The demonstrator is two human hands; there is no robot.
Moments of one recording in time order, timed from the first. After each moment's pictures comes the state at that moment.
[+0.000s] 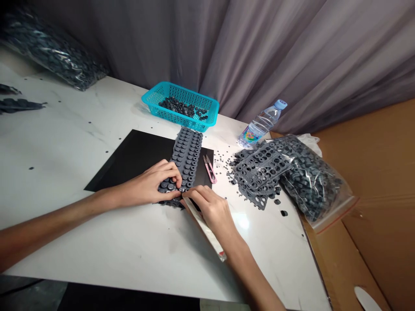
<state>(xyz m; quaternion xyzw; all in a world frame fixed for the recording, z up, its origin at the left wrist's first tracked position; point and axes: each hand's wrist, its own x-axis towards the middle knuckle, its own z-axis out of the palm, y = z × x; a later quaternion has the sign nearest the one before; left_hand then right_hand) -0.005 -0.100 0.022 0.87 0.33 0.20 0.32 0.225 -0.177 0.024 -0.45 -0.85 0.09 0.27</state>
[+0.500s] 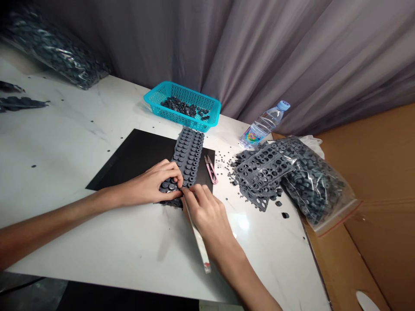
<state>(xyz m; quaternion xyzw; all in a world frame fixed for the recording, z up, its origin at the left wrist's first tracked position) -0.005 -0.099 0.019 0.87 0.32 0.21 0.32 0.206 -0.185 0.028 -0.48 -0.86 -0.08 0.17</state>
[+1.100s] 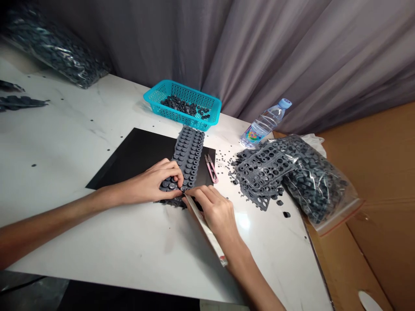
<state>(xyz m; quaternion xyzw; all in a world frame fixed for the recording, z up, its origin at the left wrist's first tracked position) -0.004 -0.099 0.021 0.86 0.33 0.19 0.33 0.218 -0.185 0.034 -0.48 -0.83 0.04 0.27</state>
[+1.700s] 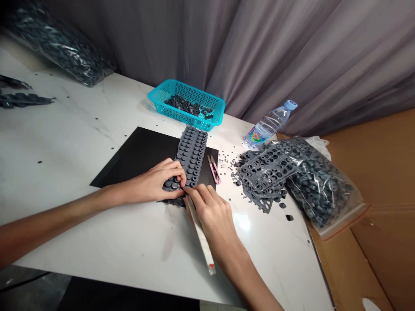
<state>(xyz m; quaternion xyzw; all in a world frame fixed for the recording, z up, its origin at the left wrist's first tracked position) -0.004 -0.099 0.020 0.87 0.32 0.20 0.32 0.208 -0.186 0.027 -0.51 -0.84 -0.04 0.19</state>
